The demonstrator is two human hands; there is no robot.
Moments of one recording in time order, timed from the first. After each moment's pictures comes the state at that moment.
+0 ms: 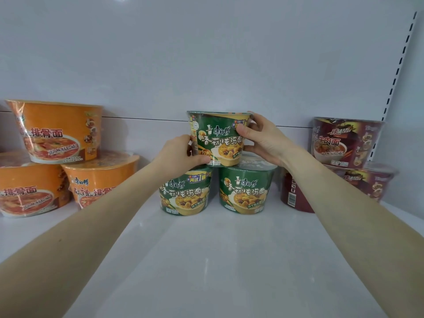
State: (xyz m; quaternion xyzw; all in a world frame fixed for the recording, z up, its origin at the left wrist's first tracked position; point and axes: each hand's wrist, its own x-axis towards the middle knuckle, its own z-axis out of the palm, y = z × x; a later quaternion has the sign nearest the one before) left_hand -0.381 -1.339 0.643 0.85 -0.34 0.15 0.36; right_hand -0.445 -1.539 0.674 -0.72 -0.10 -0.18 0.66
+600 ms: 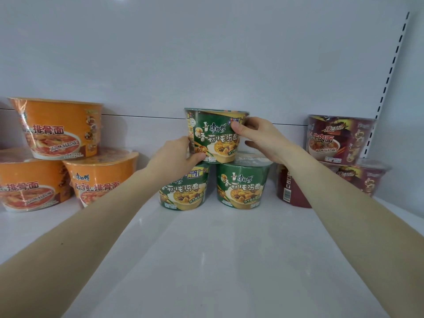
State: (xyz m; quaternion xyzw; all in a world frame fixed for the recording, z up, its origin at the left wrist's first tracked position) left_hand -0.399 -1.337 0.637 0.89 -0.31 0.21 0.26; right_hand -0.460 -1.531 0.675 -0.82 -0.03 -0.22 0.53
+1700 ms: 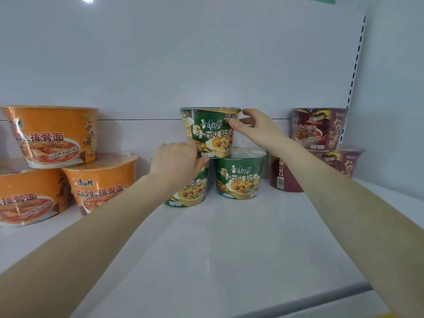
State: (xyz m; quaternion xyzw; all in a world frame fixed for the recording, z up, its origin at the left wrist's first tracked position) left_hand -0.411 -1.326 0.625 0.84 -0.35 0.40 0.04; right_hand -0.482 -1.508 0.673 -0.87 0.06 -0.35 0.35
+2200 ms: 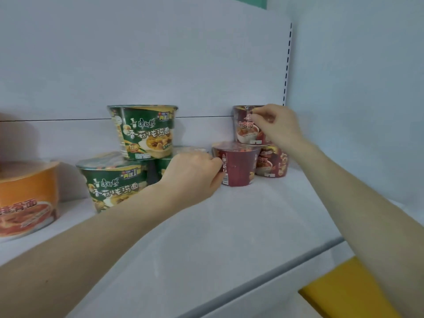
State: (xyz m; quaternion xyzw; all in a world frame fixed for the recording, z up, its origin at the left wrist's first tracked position) left_hand -0.492 -1.412 0.615 0.65 -0.58 0.48 0.09; right_hand -0.590 -1.595 0.671 -0.82 0.16 -0.51 0.20
